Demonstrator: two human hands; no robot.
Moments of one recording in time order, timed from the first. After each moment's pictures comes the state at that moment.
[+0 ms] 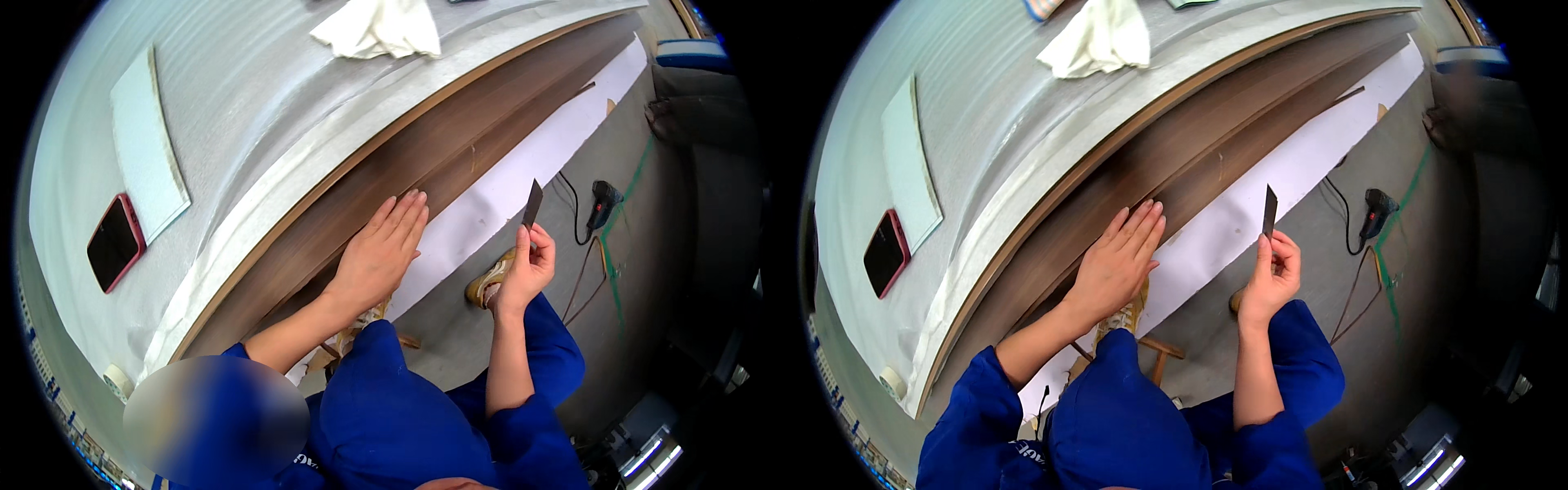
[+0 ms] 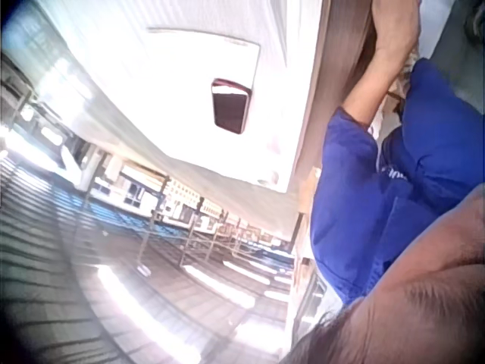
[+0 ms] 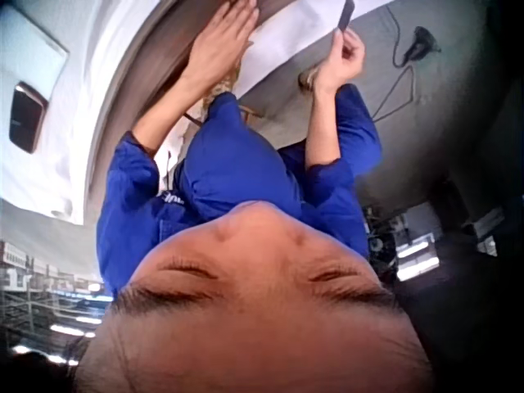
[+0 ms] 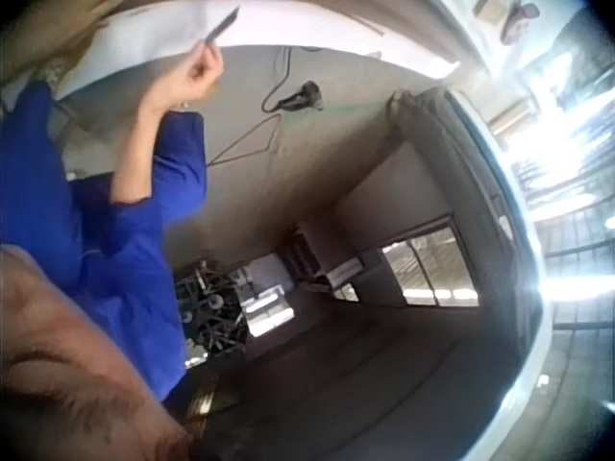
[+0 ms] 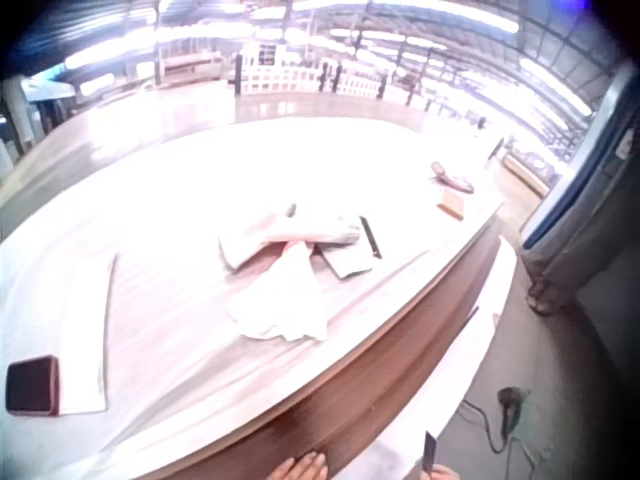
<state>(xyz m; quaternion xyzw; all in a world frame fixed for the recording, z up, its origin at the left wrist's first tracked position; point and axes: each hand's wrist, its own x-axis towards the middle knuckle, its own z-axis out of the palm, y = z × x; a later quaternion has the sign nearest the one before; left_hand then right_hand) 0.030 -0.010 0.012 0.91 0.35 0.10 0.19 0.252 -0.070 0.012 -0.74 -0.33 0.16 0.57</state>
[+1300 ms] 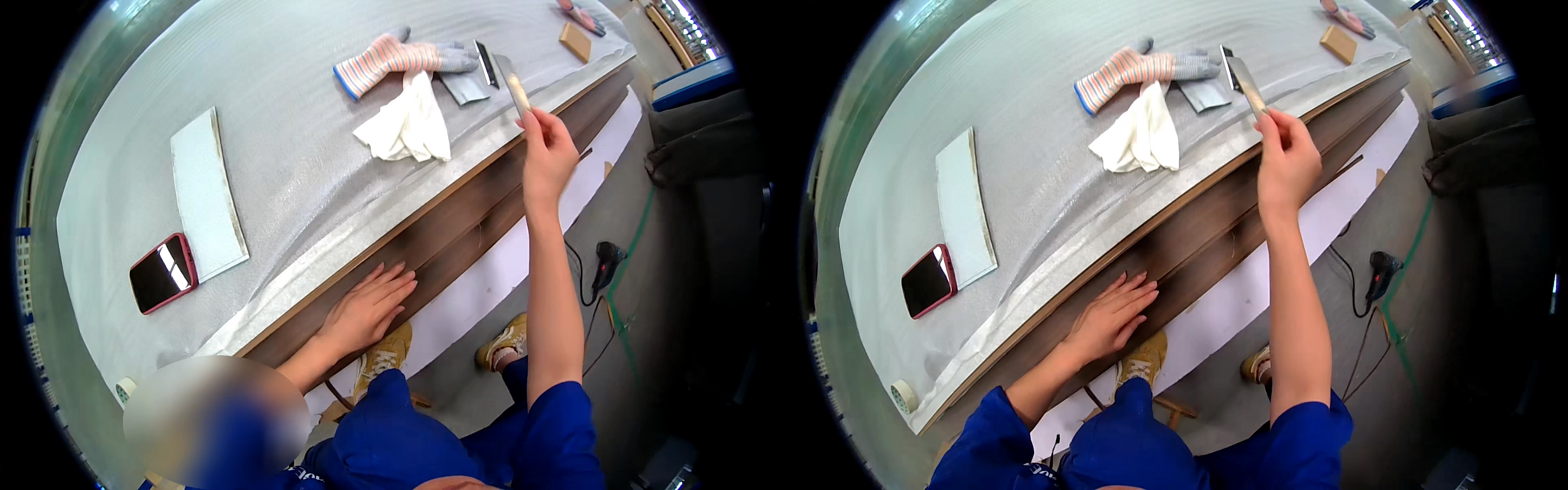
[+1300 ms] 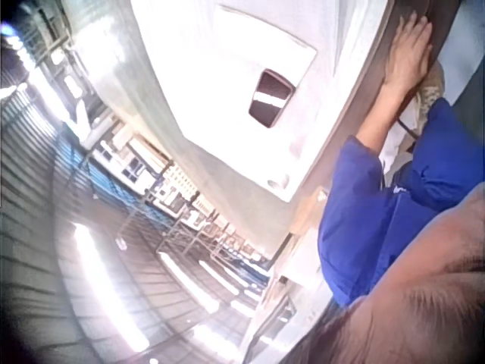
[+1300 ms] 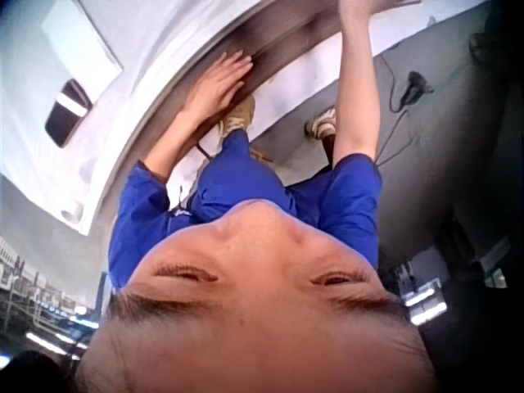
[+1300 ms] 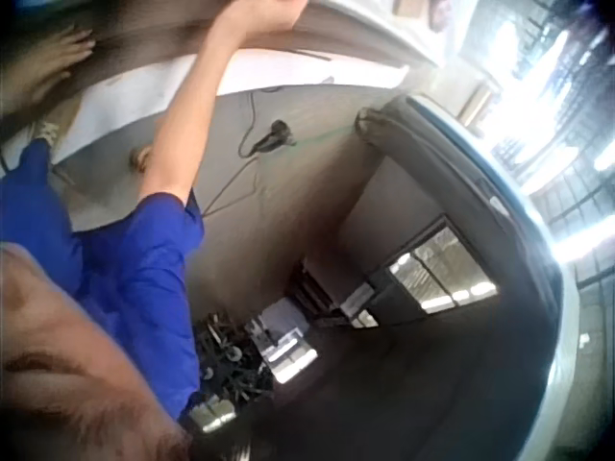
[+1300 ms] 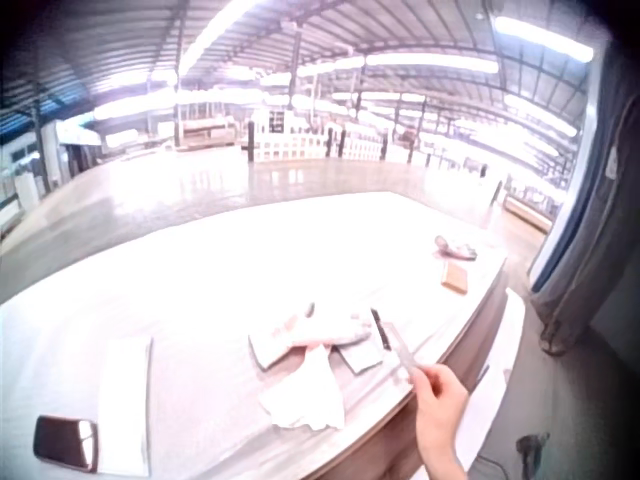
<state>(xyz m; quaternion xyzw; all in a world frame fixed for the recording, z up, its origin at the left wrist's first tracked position) -0.027 0.007 0.019 0.84 0.34 0.25 0.35 0.246 0.172 0.098 -0.63 -0.48 0.14 0.59</state>
